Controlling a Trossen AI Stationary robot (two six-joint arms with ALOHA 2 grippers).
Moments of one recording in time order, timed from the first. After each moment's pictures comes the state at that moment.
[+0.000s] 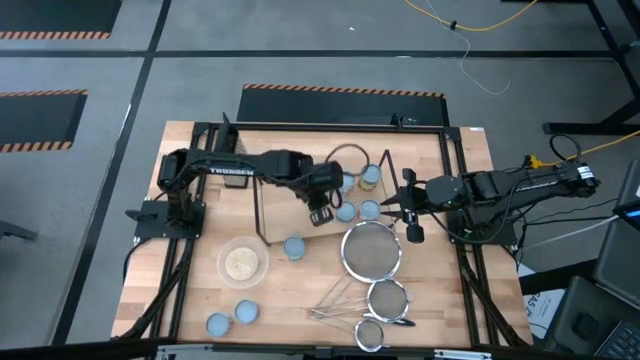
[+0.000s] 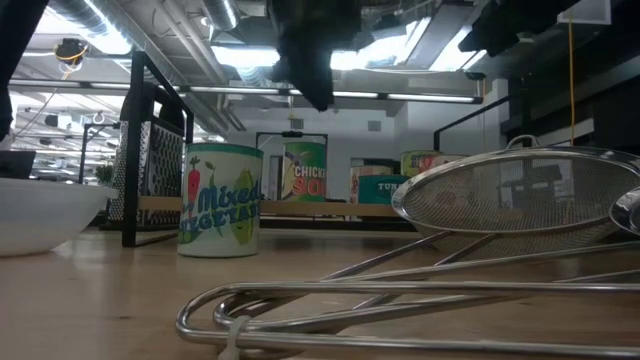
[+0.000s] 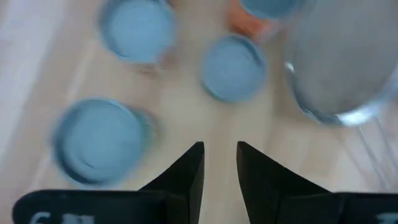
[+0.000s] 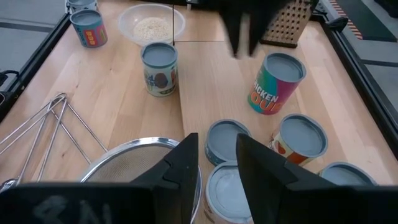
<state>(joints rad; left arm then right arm) 0.04 1.87 1.75 -0.99 -0.08 -0.33 0.19 0.91 0.80 -0.46 0.18 0.01</state>
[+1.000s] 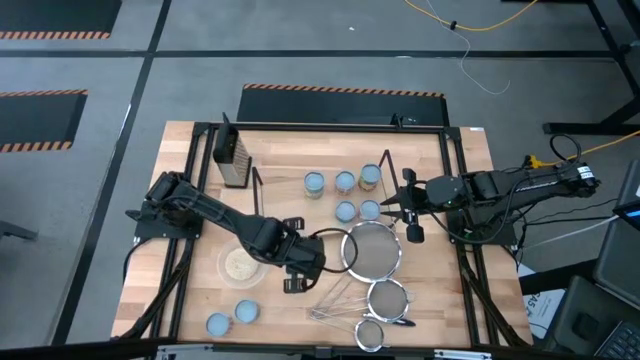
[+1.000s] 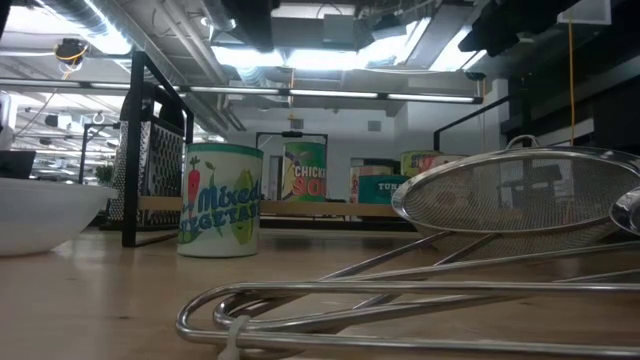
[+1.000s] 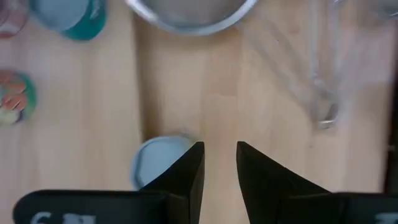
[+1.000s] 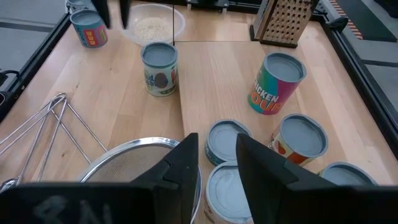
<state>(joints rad) -0.40 1.87 1.74 -1.09 -0.21 -0.47 0.19 0.91 0.80 -0.46 0.18 0.01</state>
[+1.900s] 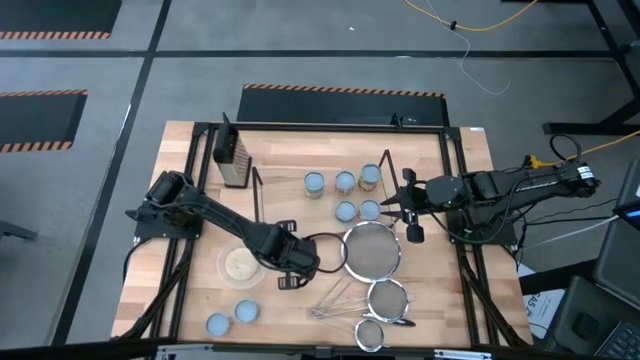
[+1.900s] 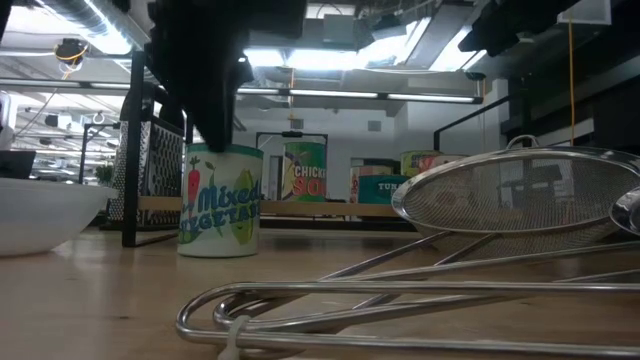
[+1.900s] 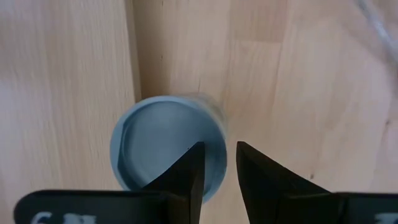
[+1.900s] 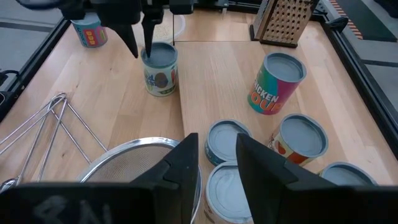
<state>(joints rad) -0.38 1.87 1.46 -0.94 -0.20 -0.49 0.19 0.91 0.80 -0.46 0.18 0.01</state>
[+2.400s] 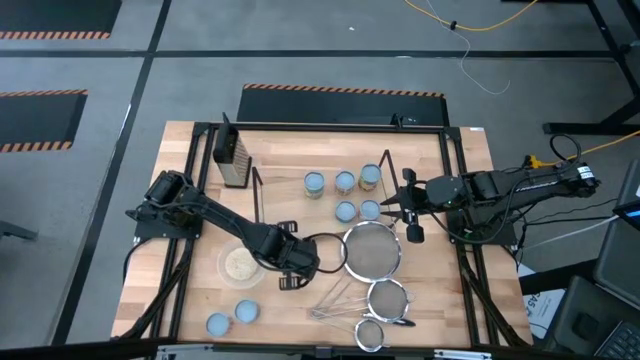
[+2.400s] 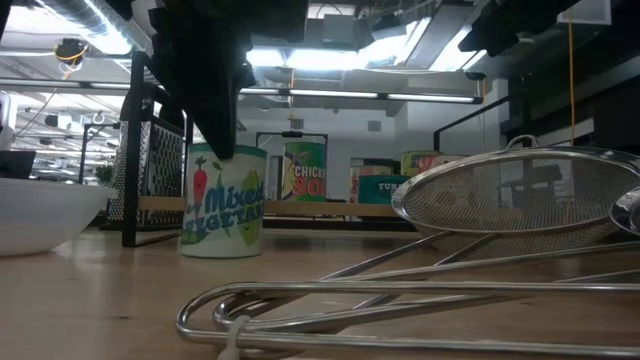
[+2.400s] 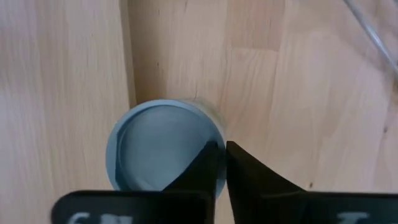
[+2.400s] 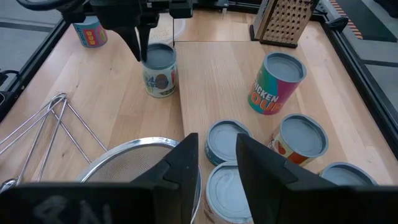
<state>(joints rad) -0.38 1.87 1.43 -0.89 -0.20 -0.49 0.19 0.91 0.80 -0.46 0.18 0.01</state>
